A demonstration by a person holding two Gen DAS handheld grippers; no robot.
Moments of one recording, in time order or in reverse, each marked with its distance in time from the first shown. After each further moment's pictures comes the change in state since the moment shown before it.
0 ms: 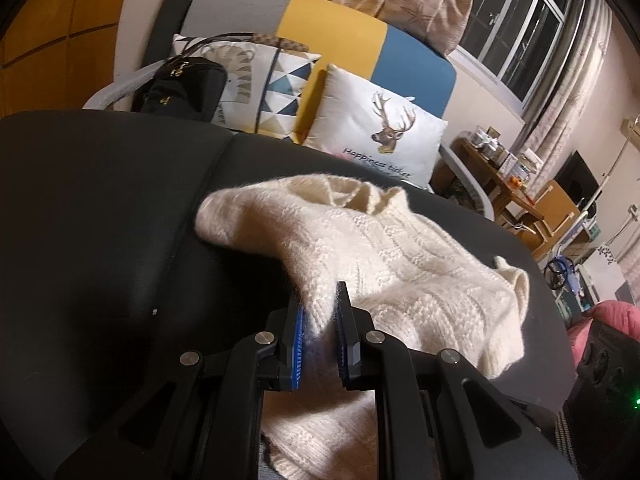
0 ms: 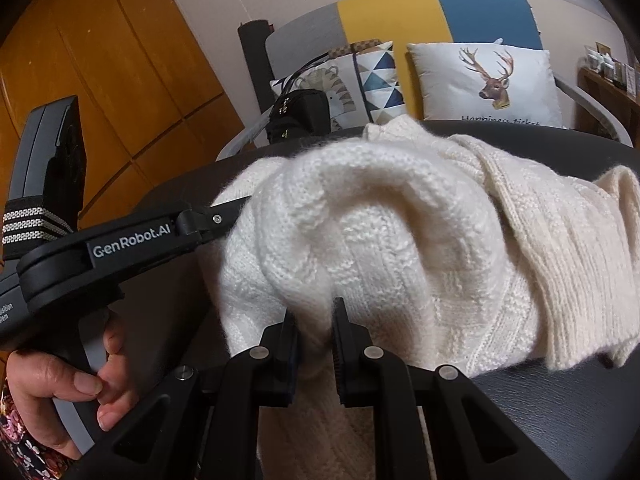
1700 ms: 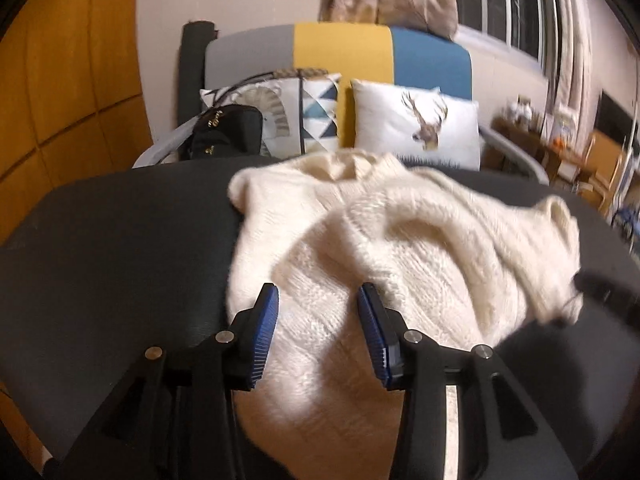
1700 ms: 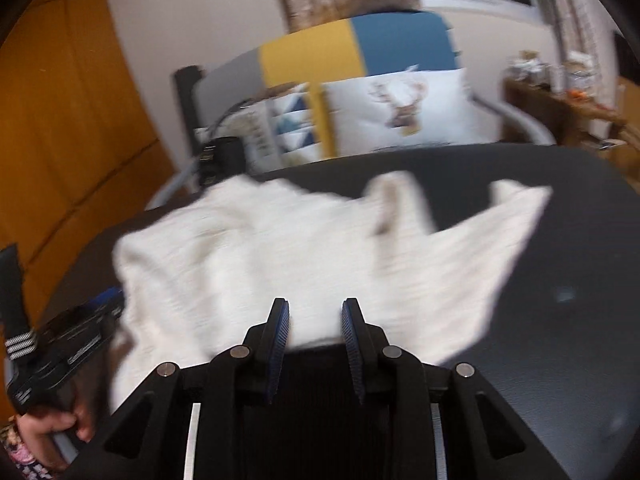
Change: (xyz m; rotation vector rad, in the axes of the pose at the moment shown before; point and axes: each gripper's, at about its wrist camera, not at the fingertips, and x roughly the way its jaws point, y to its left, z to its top) left arm 0.001 -0.011 -0.035 0.230 -0.112 0.291; right arm -0.080 -0.077 0.029 0.109 -0.135 -0.267
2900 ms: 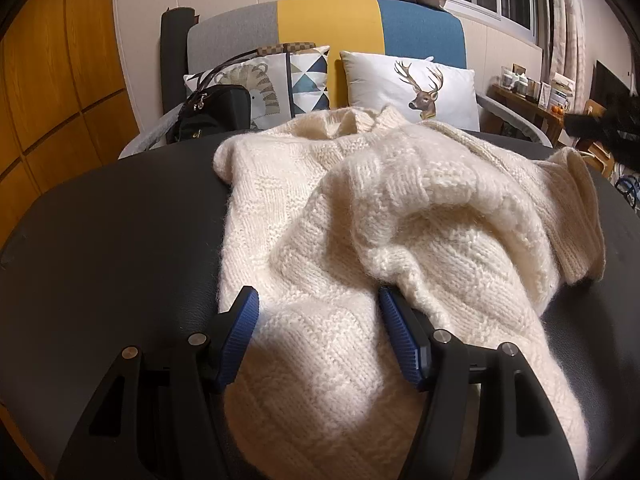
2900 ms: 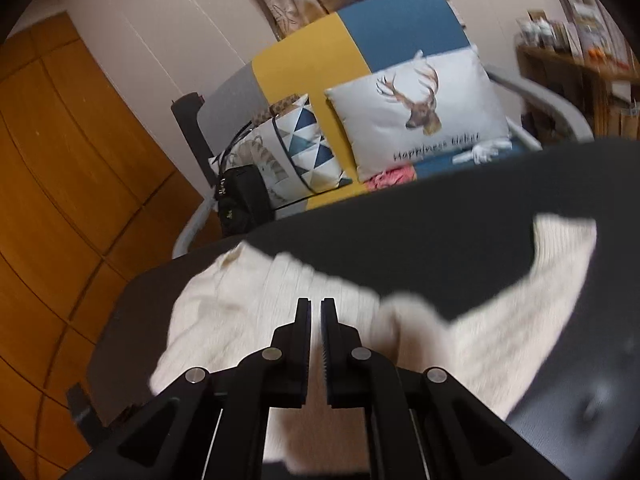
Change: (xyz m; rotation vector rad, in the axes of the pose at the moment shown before) left arm 0.035 0.004 -0.017 0.052 0.054 -0.025; right arm 0.059 -0.033 0.097 0.146 0.052 0.208
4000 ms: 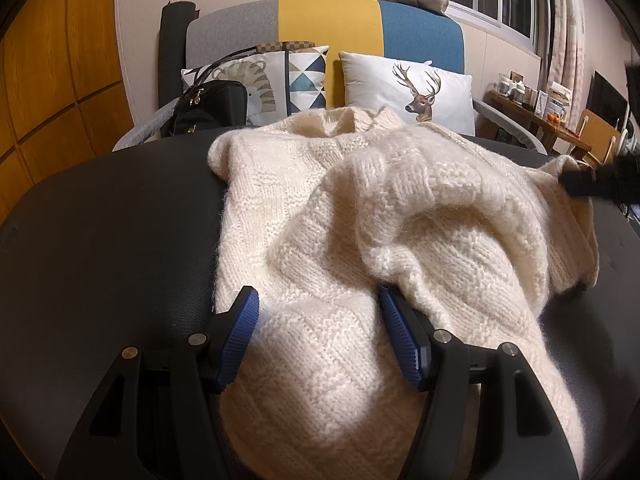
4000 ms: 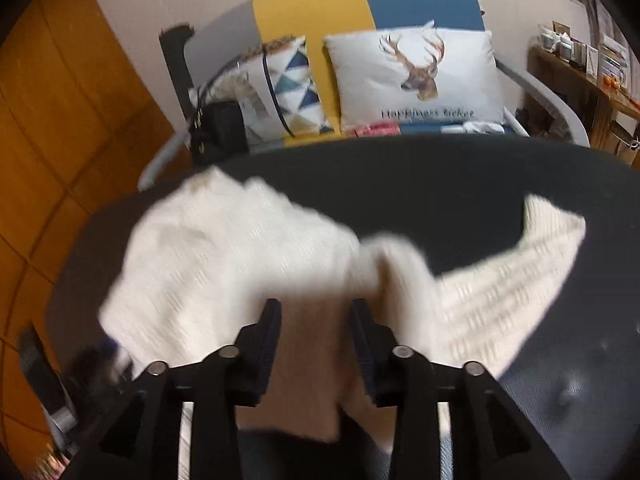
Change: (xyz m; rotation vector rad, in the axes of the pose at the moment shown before) left arm 0.003 0.006 -0.001 -0.030 -0.001 -0.041; right arm 0.017 0.006 -0.042 -0.115 0.204 -0.130
